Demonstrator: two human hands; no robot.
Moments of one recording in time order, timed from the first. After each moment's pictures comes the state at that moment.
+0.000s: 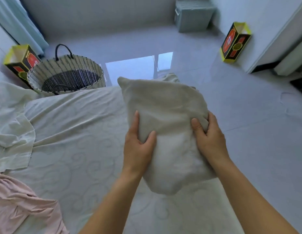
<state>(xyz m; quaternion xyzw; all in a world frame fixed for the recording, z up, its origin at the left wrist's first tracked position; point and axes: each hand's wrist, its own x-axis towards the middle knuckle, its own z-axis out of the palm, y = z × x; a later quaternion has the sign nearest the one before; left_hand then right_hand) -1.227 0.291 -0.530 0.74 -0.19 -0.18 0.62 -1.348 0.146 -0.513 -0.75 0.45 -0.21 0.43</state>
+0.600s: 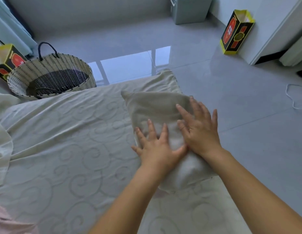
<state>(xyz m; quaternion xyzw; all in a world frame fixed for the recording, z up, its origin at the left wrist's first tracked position) -1.239 0.189 -0.573 0.89 -0.33 -0.27 0.14 -1.308 0.062 -0.591 -0.92 0.36 -0.08 0.13</state>
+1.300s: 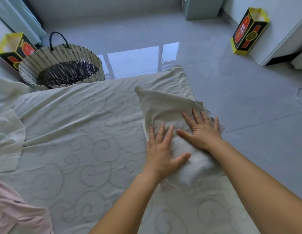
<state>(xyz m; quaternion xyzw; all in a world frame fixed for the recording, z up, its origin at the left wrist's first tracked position) -1.228 0.226 -0.619 0.84 -0.39 -0.25 0.28 -1.292 0.047 -0.624 -0.91 0.34 0.18 0.12</state>
